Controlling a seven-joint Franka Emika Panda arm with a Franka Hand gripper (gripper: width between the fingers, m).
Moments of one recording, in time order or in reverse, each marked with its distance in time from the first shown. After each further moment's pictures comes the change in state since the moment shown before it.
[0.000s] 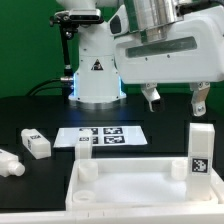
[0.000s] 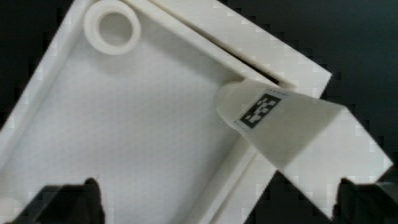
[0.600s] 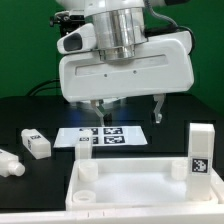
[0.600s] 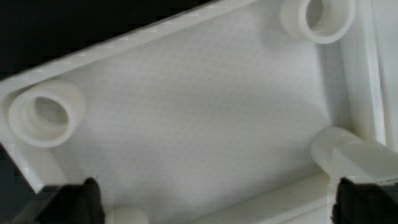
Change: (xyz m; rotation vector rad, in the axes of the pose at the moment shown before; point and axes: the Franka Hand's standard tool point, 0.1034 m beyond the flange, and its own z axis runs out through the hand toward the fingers) arm 0.017 0.065 0.007 -0.051 0.001 -0.601
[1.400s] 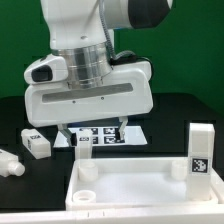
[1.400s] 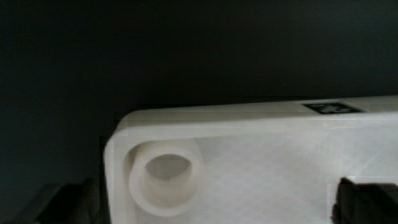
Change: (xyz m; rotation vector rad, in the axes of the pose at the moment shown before) arm -0.020 0.069 0.032 -0.044 -0.149 -0.260
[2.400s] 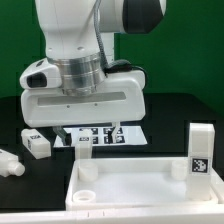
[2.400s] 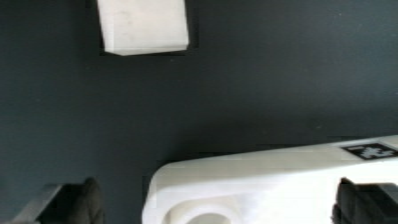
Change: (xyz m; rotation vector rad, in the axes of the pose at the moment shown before) arm -0.017 0.013 0.010 -0.030 -0.094 0.069
